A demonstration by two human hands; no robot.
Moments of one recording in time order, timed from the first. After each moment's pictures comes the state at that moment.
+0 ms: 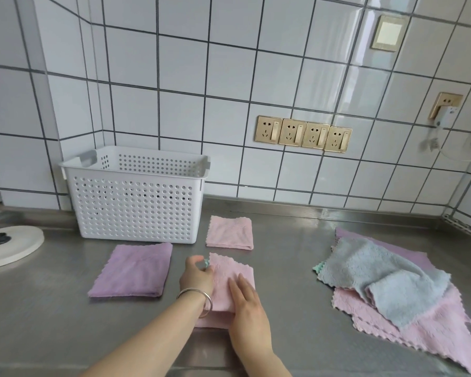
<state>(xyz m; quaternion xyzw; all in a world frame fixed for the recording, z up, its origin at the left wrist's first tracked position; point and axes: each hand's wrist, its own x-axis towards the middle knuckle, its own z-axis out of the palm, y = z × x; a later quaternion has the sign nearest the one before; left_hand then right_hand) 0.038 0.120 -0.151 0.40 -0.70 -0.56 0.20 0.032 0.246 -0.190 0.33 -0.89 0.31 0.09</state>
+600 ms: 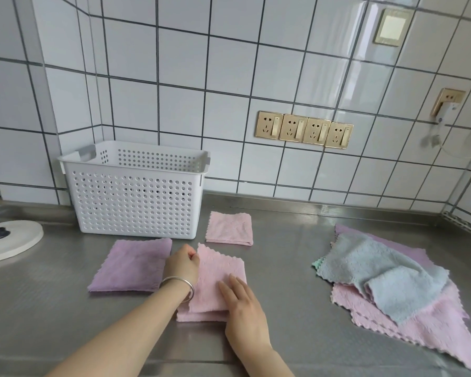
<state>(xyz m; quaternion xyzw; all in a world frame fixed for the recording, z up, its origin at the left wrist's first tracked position) 0.044 0.082 -0.148 0.36 -0.81 -0.39 0.23 0.034 0.241 -0.190 0.38 -0.89 0.22 0.11</state>
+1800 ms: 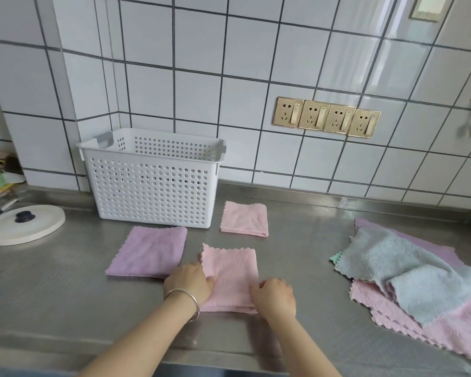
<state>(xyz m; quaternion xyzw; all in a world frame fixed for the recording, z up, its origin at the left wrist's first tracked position) 0.078 0.092 -0.166 0.34 -0.93 -0.11 0.02 -0.004 0.234 -0.182 0.09 -0.97 0.21 -0.10</state>
